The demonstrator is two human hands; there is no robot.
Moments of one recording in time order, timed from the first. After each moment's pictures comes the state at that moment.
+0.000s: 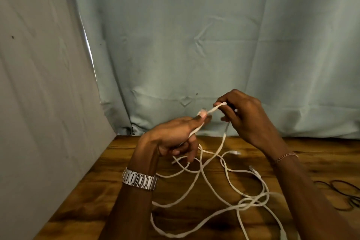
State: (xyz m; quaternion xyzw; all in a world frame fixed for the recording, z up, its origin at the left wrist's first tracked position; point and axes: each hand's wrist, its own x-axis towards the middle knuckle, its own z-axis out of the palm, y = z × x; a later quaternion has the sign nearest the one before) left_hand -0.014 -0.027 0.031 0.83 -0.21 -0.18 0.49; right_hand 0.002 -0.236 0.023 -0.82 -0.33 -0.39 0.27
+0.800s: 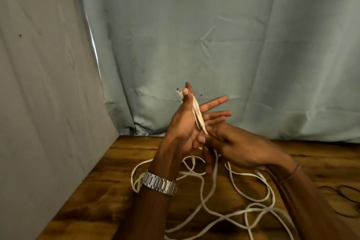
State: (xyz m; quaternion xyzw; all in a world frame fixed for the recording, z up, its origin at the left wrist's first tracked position) left_hand 0.005 -0.061 0.026 0.52 -0.22 -0.06 0.82; right_hand -0.048 -0.199 0.035 -0.87 -0.31 0.09 0.38
